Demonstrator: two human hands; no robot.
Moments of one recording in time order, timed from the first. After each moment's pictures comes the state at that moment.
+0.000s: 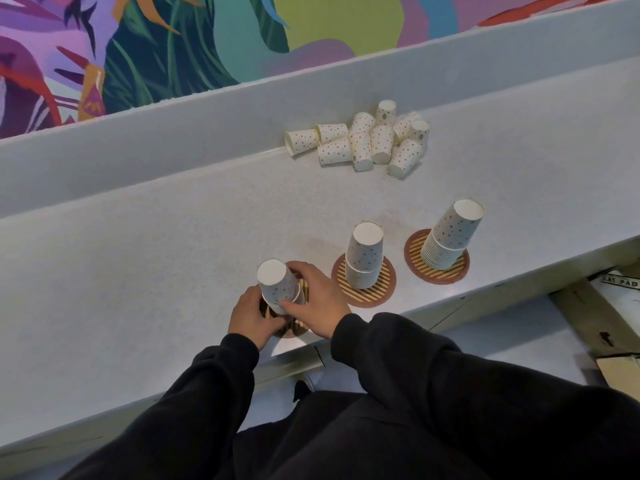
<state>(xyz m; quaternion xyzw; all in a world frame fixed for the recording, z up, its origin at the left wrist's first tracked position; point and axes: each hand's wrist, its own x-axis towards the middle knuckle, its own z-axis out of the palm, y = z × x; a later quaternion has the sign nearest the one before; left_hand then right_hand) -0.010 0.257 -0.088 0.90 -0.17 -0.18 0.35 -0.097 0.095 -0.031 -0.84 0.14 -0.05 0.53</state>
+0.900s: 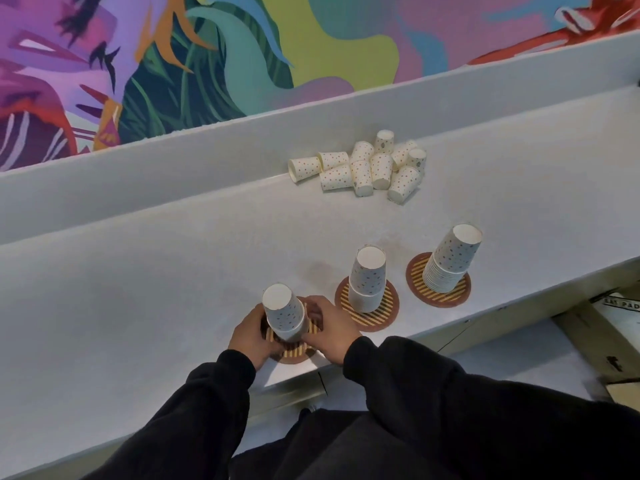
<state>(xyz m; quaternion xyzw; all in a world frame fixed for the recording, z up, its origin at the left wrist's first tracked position) 0.009 0.261 -0.082 0.88 -0.16 -0.27 0.35 -0.106 0.082 -0.045 -0.81 0.18 0.07 0.55</state>
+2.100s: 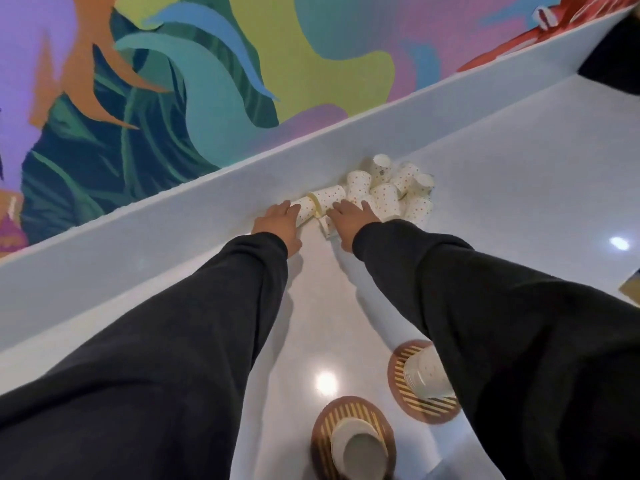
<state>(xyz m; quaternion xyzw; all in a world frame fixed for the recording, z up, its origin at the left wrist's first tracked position) 0.342 0.008 -0.010 0.87 -0.48 -0.10 -0.01 0.198 -0.130 -0.005 -0.97 0.22 0.13 0.01</state>
